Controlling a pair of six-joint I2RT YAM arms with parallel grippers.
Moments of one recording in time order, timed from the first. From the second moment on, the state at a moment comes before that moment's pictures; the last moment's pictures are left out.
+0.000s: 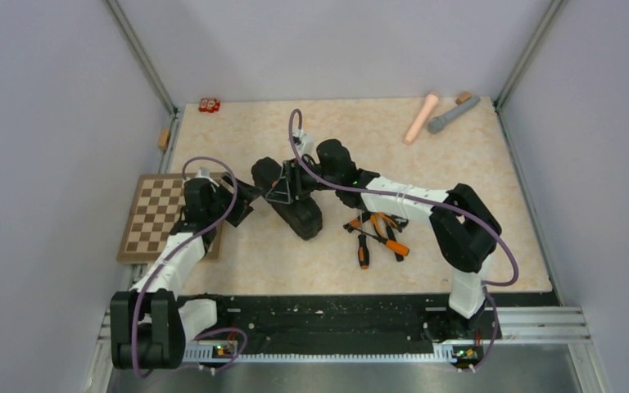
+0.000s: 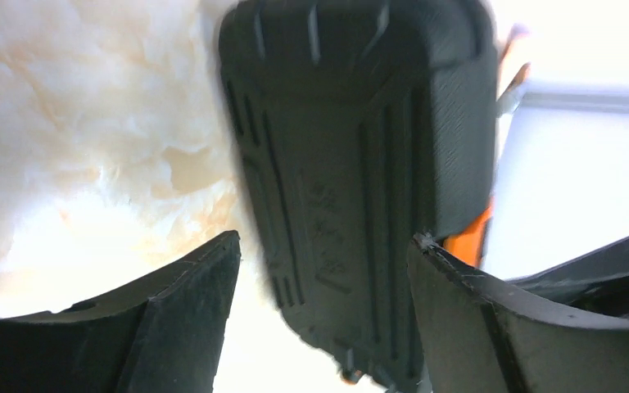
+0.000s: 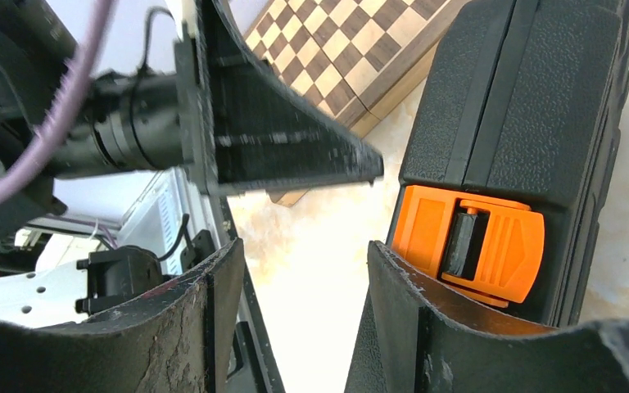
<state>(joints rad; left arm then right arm) 0.00 1.10 0.50 0.01 0.38 -0.97 0.83 1.87 1.32 0.24 -0.50 0.56</state>
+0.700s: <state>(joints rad) 0.02 1.48 0.89 -0.05 0.43 -0.91 0.84 1.88 1.33 0.24 -0.50 0.57</state>
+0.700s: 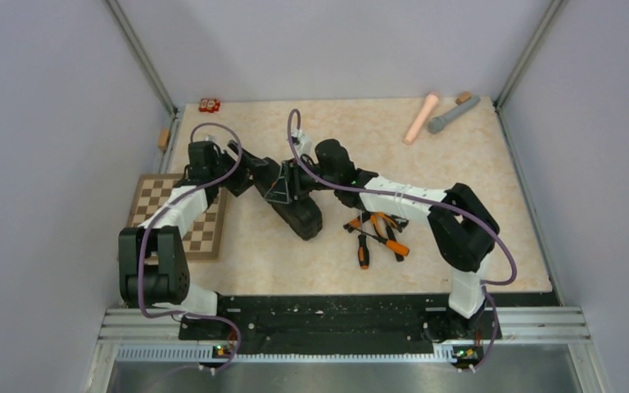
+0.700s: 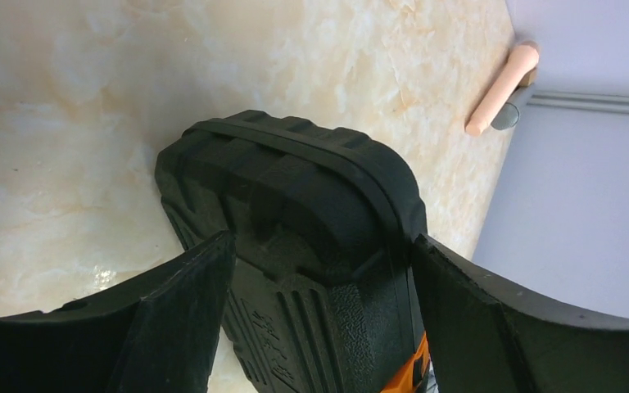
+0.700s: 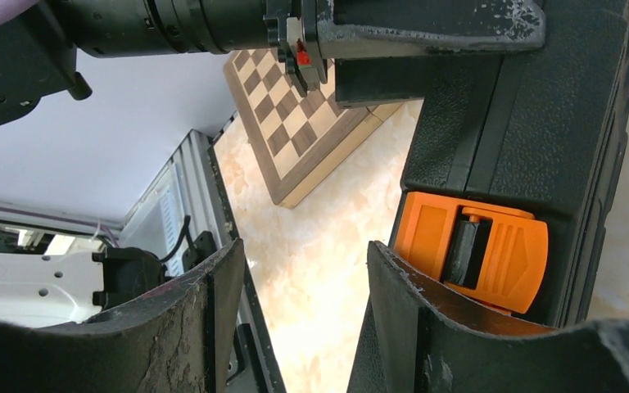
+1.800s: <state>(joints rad) 0.01 1.48 0.90 -0.04 0.43 -0.83 0.86 2.01 1.76 -0.44 -0.10 0.30</state>
